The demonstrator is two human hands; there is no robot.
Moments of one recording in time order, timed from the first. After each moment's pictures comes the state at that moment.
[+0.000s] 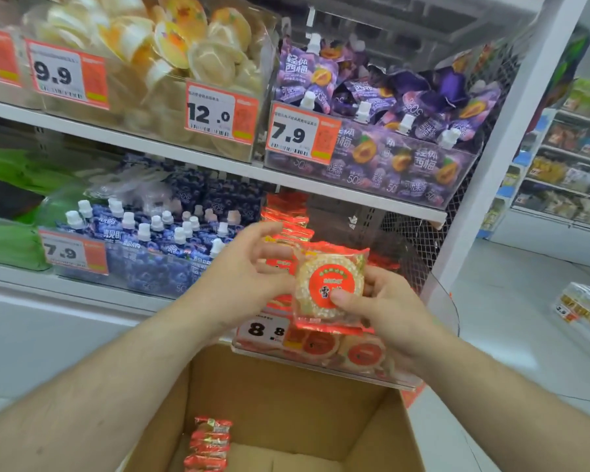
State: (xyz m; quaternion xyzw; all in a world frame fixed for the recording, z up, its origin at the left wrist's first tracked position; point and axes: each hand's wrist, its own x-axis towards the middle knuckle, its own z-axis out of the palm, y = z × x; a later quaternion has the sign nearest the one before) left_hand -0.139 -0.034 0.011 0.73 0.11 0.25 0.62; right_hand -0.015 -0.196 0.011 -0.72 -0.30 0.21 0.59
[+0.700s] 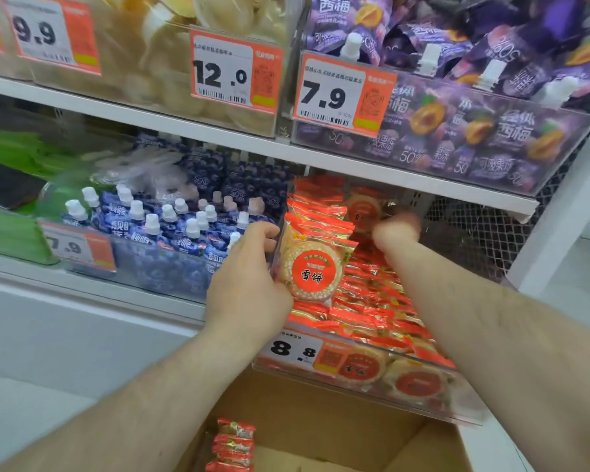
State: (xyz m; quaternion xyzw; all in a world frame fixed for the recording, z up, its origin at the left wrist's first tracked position) left_hand -0.093 -0.005 -0.035 0.80 0.28 0.34 0.41; right_hand 0.183 -0.051 -0.025 -0.91 -0.15 -0.06 0.37
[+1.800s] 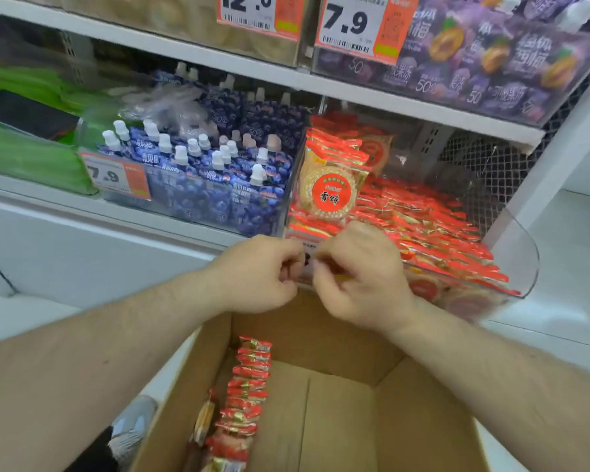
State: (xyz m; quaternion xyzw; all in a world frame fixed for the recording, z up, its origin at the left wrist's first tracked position) left_hand -0.148 0.000 -0.082 0.95 0.07 0.14 0.26; right_hand -0.038 -0.140 -0.070 -0.59 -0.66 -0.31 0.35
